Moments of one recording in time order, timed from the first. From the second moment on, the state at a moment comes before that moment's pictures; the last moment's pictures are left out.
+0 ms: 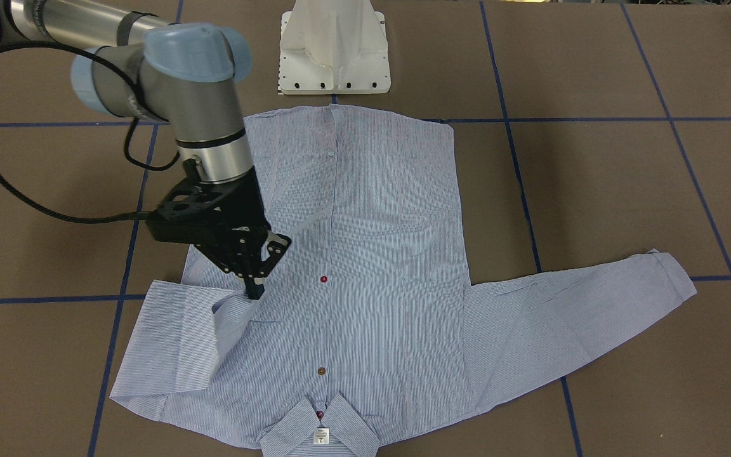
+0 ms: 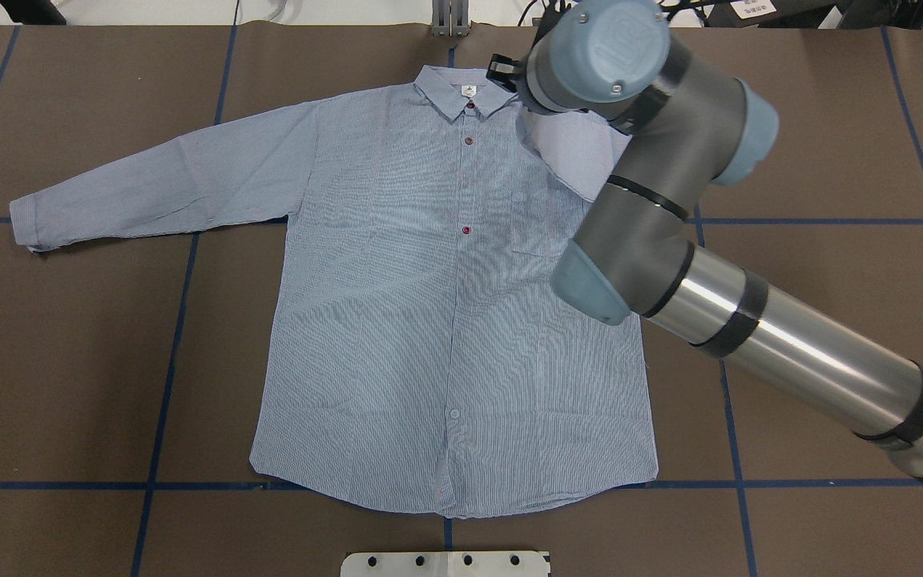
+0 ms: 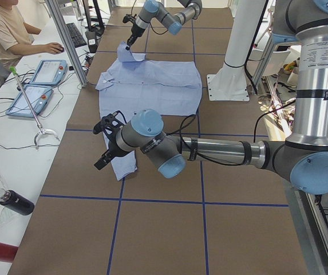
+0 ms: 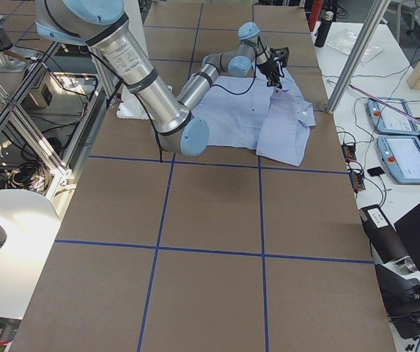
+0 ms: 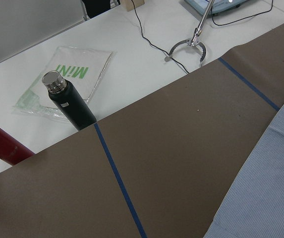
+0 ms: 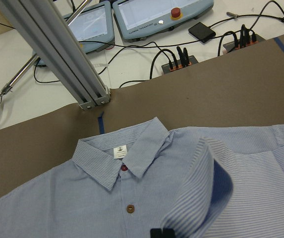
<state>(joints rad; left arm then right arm) -1.59 -1.57 -1.63 -2.39 -2.26 -0.09 0.71 -0.72 1.51 -1.36 1.53 1.40</state>
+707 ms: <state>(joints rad) -1.58 -1.57 -1.60 -2.39 -2.26 -0.09 0.55 -0.43 1.11 -1.37 1.30 1.42</state>
